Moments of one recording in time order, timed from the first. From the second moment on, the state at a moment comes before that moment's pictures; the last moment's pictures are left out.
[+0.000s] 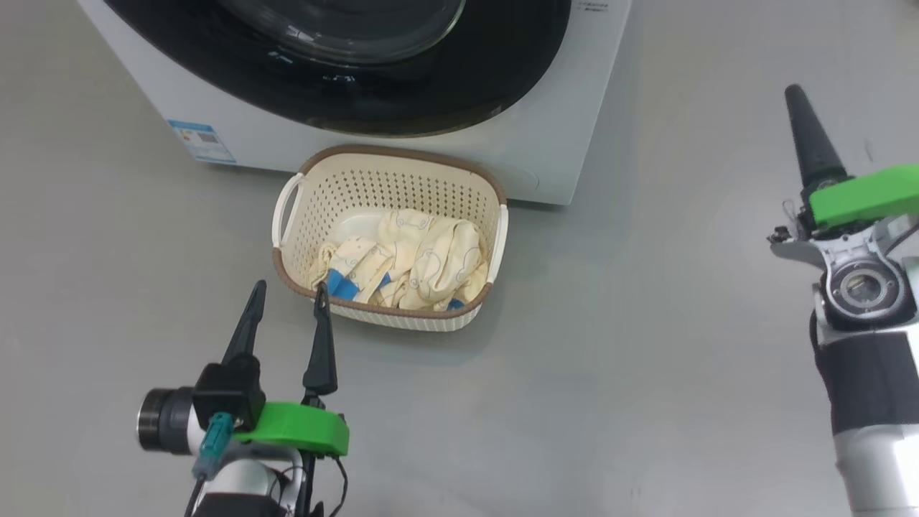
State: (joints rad) left arm -0.21 0.04 -0.23 0.24 -0.12 0.01 -0.25; right arm -0.51 -0.09 -0.04 0.32 1.10 0.13 0.05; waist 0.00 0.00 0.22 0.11
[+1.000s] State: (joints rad) left arm -0.34 0.04 -0.37 0.23 -0.22 0.05 -0.25; right arm -0.98 -0.20 -0.01 0.52 1.11 0.13 0.27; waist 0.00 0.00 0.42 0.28
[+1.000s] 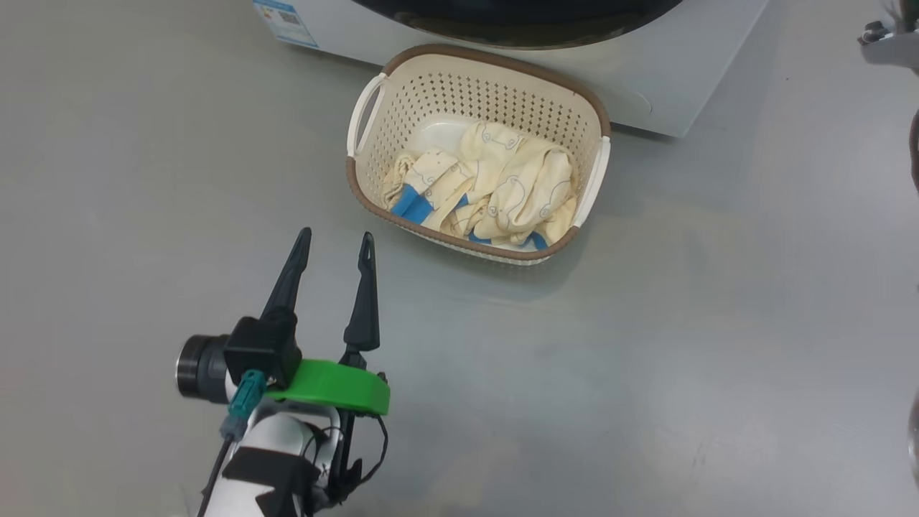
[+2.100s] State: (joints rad) left arm -0.37 0.03 -0.41 0.19 -0.25 0.07 -0.25; right arm -1.28 -0.20 -0.02 0.88 1.30 0.13 0.41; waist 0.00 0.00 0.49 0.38
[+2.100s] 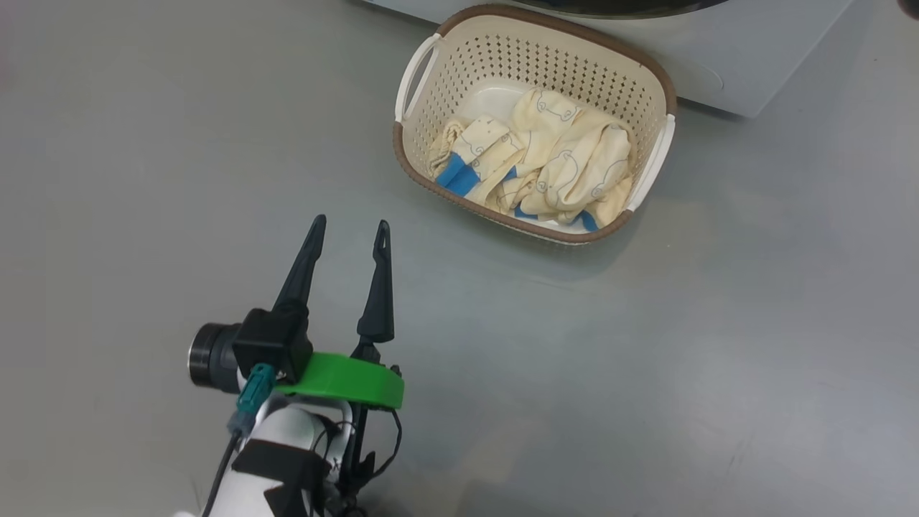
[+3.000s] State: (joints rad) left arm -0.36 0.03 -0.42 0.19 -0.26 0.07 -0.25; right arm -1.31 -0.19 0.02 0.99 1.34 0.13 0.60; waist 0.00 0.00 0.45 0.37
